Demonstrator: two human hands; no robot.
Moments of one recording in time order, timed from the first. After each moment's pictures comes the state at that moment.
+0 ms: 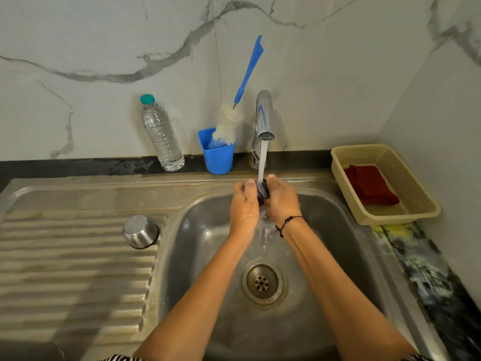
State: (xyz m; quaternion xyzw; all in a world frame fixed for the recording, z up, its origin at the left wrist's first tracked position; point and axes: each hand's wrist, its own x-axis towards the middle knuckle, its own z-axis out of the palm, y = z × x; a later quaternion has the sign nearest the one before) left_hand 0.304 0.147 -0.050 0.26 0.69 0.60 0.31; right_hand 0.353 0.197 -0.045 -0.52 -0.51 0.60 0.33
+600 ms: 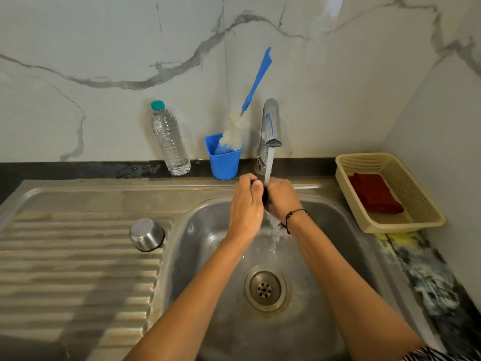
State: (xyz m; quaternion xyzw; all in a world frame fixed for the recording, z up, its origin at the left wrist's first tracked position) left_hand 0.292 0.138 -0.035 0.42 0.69 0.55 0.19; right_hand 0.345 0.209 -0.029 -0.51 -0.70 0.46 0.19
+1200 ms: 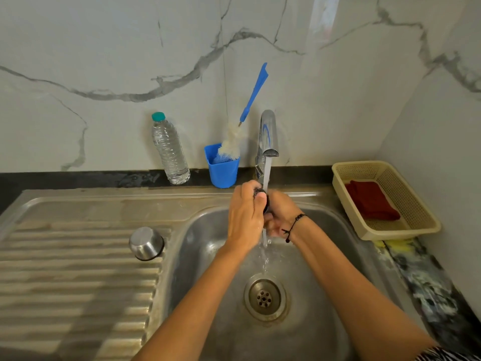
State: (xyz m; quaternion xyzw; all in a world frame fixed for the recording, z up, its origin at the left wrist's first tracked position) left_hand 0.290 0.134 -0.039 0.47 0.69 0.53 0.14; right_hand 0.359 0.201 -0.015 -0.48 -0.48 0.73 0.09
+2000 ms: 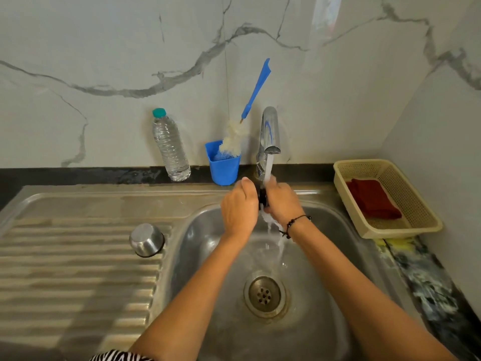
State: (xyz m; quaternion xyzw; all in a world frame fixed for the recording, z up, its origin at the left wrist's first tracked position) left_hand 0.284 0.147 -0.026 0.36 0.76 0.52 0.10; right_hand 0.349 0.201 -0.014 -0.48 -0.67 0.52 0.23
